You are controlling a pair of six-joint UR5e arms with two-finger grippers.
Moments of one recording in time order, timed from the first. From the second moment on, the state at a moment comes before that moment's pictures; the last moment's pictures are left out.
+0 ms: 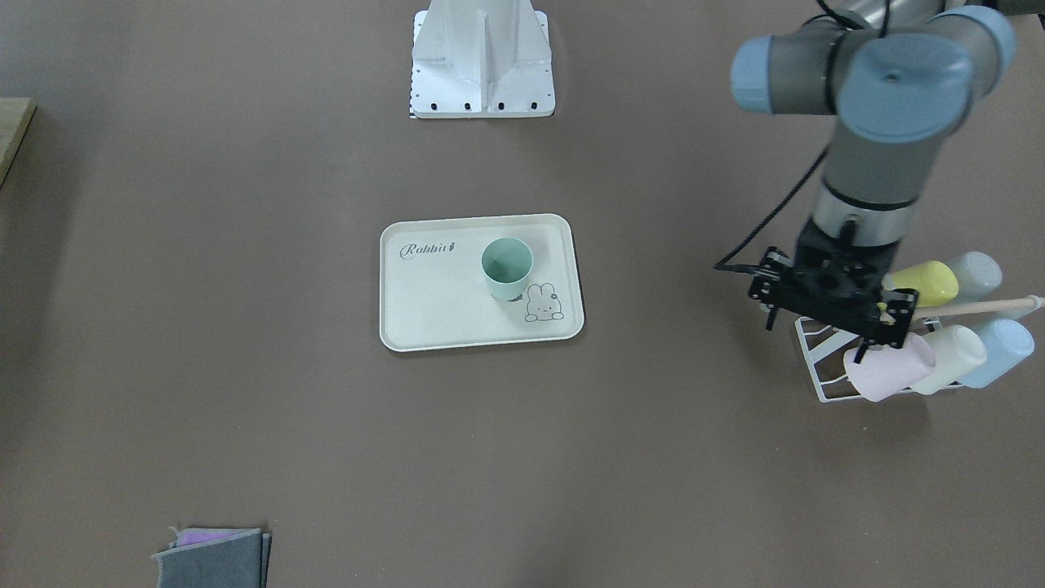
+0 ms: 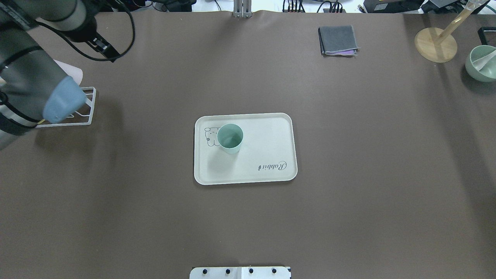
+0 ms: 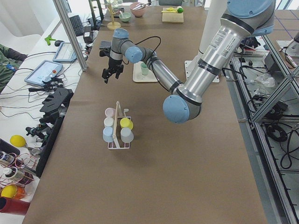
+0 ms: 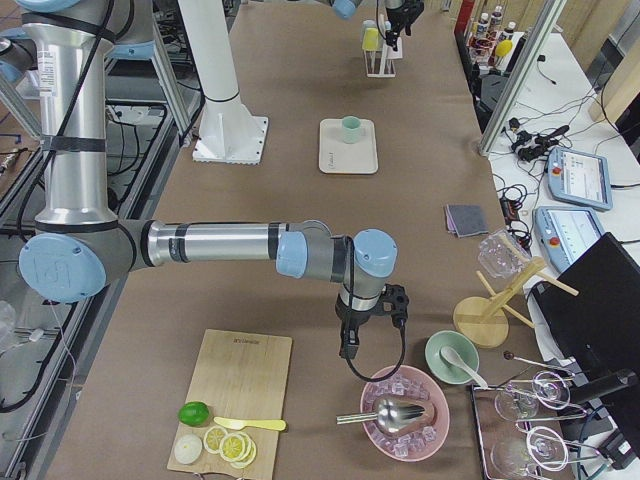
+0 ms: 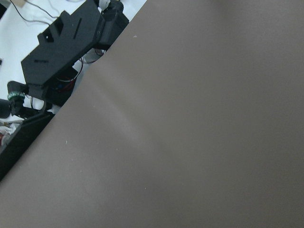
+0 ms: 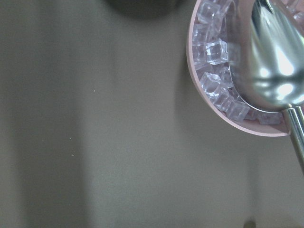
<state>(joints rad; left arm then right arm) -1.07 -2.10 -1.73 -1.50 -1.99 -0.17 1.54 -1.61 1.67 -1.73 2.22 -0.05</state>
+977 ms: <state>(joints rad) -1.51 -1.59 -1.74 -1.52 -2.43 -0.04 1.54 -1.61 1.67 -1.73 2.22 -0.05</state>
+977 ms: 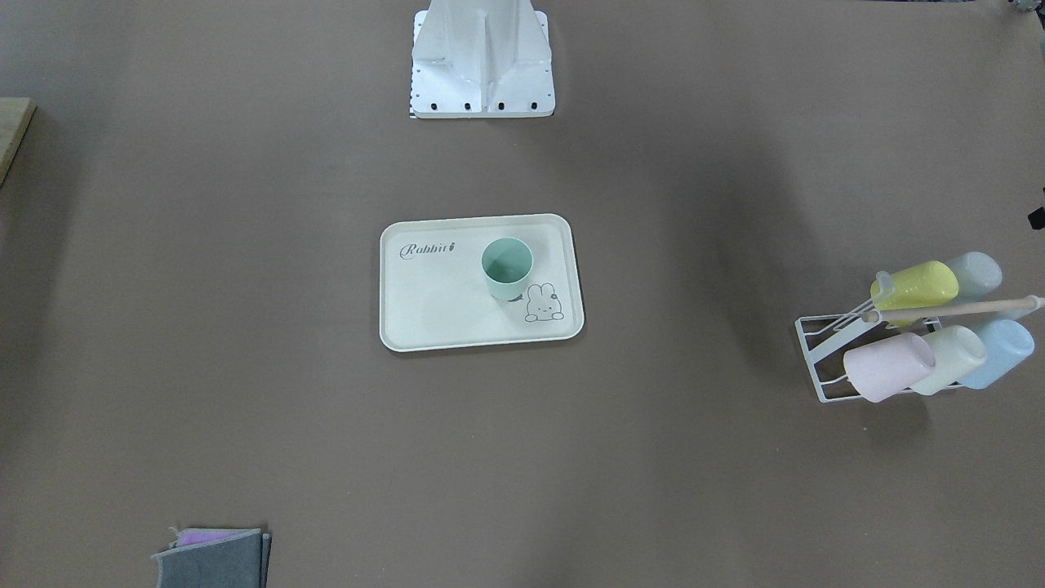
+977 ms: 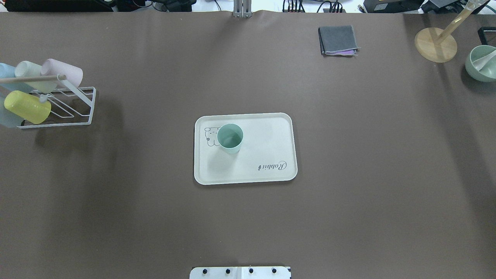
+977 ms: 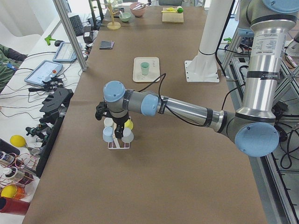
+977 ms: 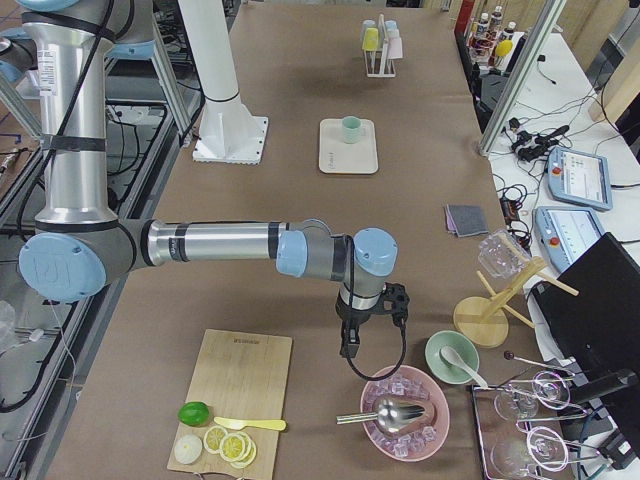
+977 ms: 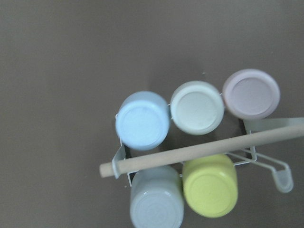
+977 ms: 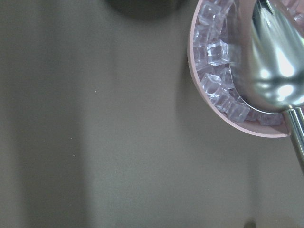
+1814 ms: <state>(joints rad) -1.58 -1.52 -1.73 -1.51 -2.33 0.10 1.54 -1.62 1.68 -1.73 2.24 -0.05</state>
